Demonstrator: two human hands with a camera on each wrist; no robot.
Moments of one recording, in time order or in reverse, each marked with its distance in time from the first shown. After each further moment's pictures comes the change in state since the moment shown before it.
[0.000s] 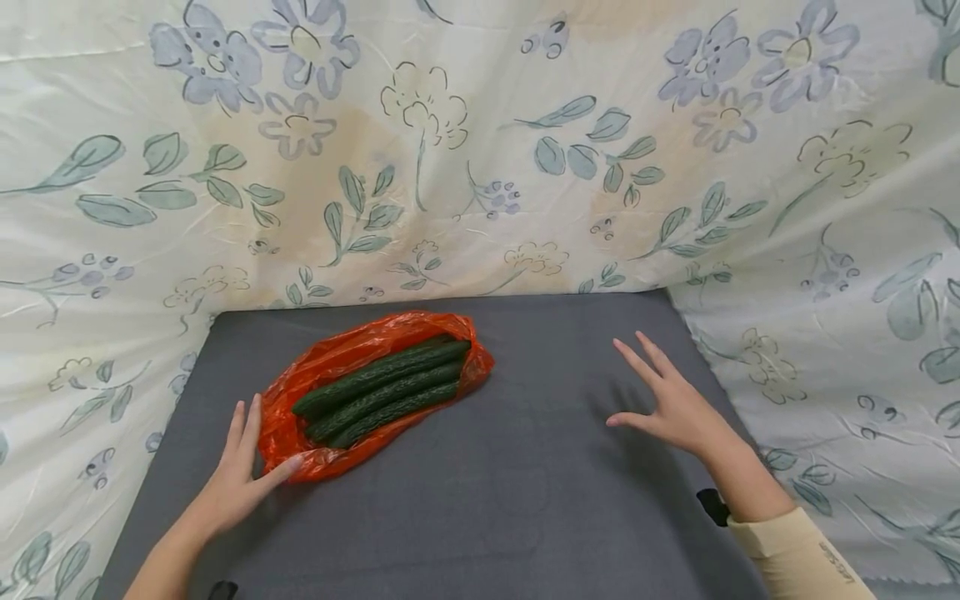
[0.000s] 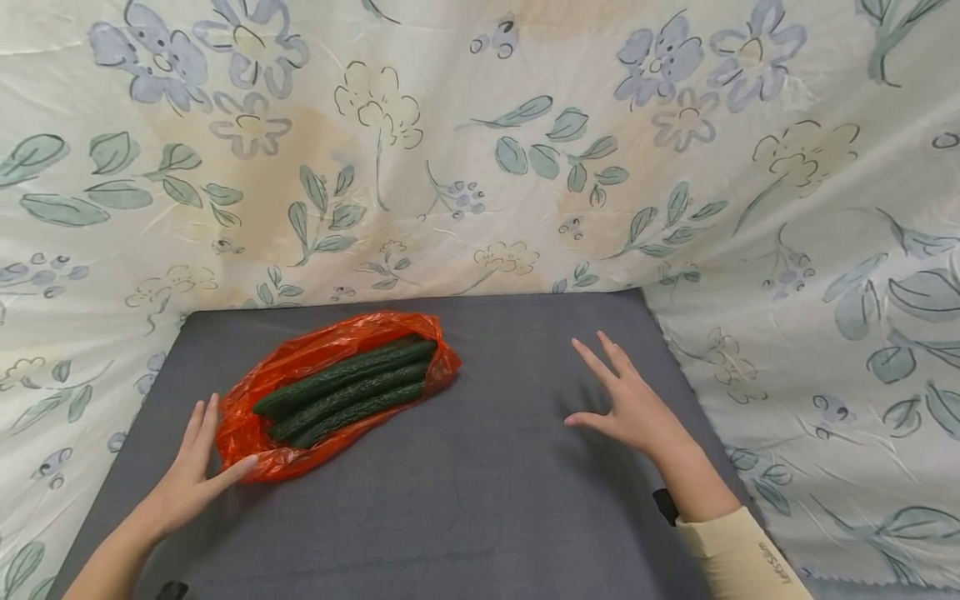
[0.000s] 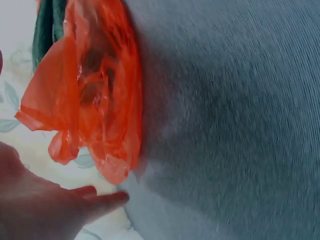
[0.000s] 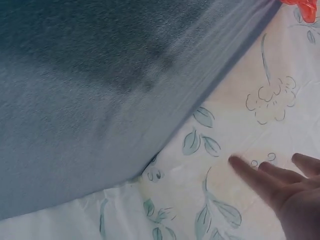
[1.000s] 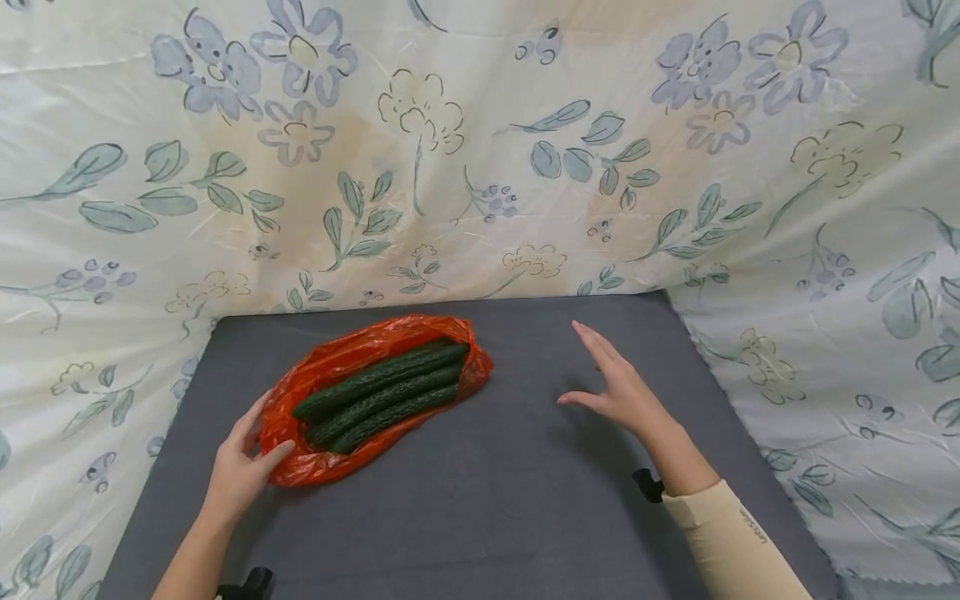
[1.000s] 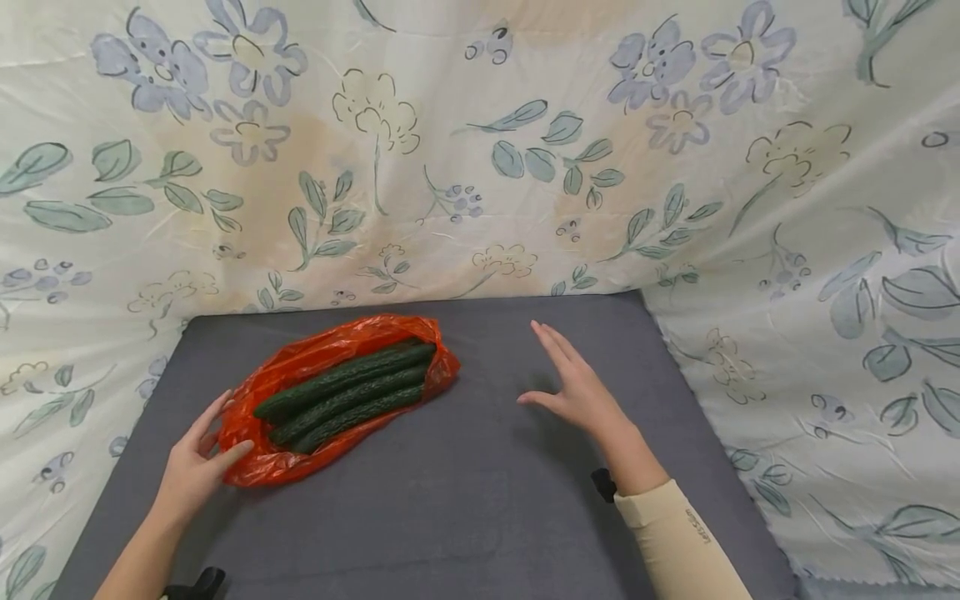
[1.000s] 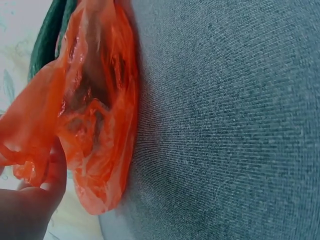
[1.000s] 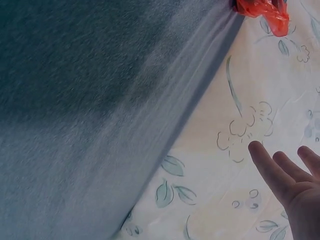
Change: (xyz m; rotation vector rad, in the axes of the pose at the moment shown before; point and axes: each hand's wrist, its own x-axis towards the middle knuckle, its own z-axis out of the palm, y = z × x) left_hand 0.011 0.005 0.016 -0.293 0.299 0.060; right_hand 0.048 -0.036 0.035 0.215 0.132 -0.137
